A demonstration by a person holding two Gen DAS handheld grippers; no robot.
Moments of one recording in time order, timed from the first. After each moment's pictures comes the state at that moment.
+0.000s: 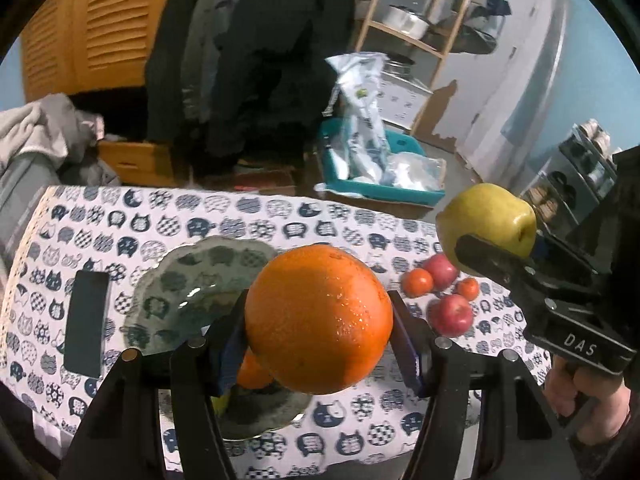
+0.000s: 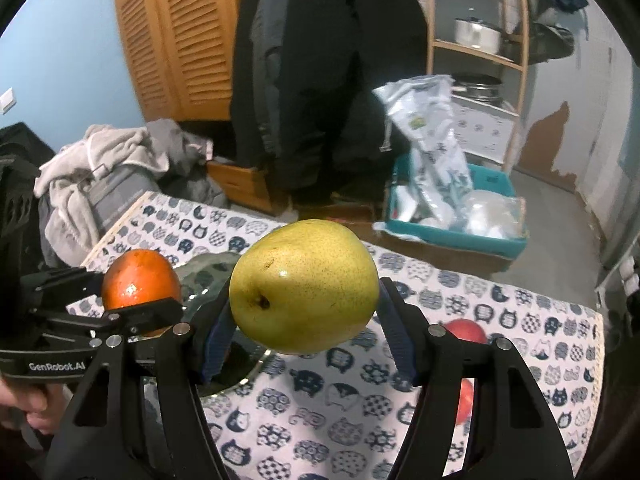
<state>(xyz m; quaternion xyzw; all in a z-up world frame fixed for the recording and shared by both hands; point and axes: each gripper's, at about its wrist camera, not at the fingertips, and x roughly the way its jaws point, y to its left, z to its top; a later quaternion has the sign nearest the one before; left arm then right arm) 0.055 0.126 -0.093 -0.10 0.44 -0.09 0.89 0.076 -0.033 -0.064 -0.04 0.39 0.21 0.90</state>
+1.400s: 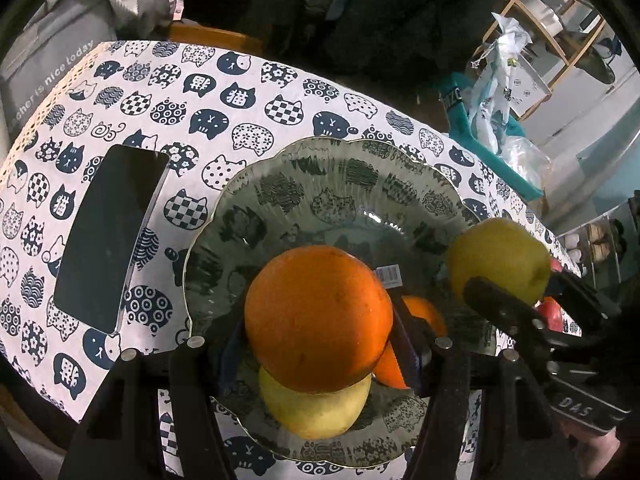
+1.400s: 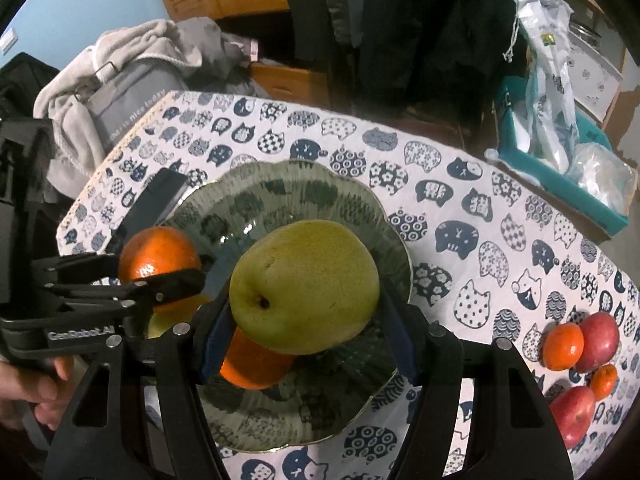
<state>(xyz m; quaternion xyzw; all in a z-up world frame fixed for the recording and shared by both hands) 0.080 0.229 -0.222 -0.19 0.55 0.01 0.81 0.121 0.084 -0.196 -0.07 0.52 0.27 0.81</state>
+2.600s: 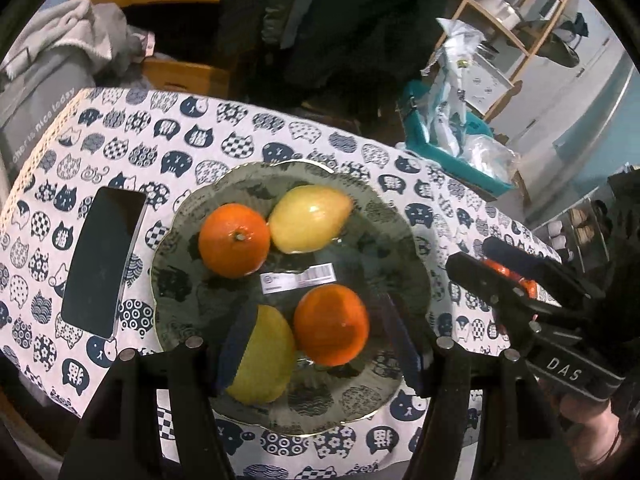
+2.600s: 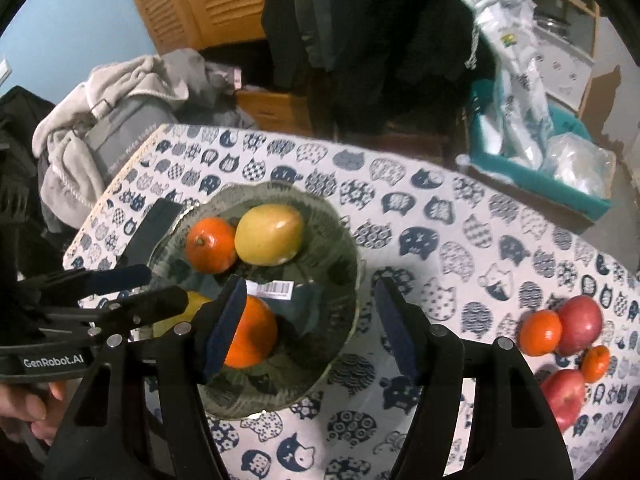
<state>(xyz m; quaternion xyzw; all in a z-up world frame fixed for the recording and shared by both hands) 0.070 0.194 -0.172 -0.16 0.52 -0.02 0.84 0.115 0.048 -0.156 -0.04 0.48 0.25 0.84</state>
